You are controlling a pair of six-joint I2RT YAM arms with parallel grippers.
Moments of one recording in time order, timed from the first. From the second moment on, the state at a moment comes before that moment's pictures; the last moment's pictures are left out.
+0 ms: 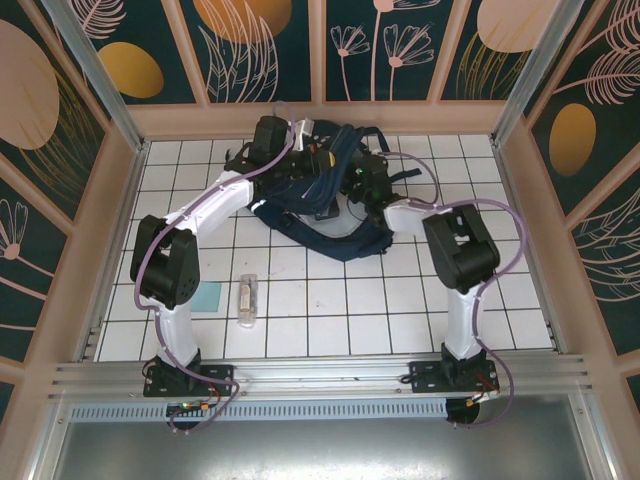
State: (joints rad) left arm -0.47 1.93 1.61 -0.16 0.55 -0.67; right arm 0.48 2.04 1.25 0.47 -0.16 1.14
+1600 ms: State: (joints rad) left arm -0.48 1.89 1.50 0.00 0.52 -0.79; right arm 0.36 1.27 0.91 -0.17 -0.04 0.81
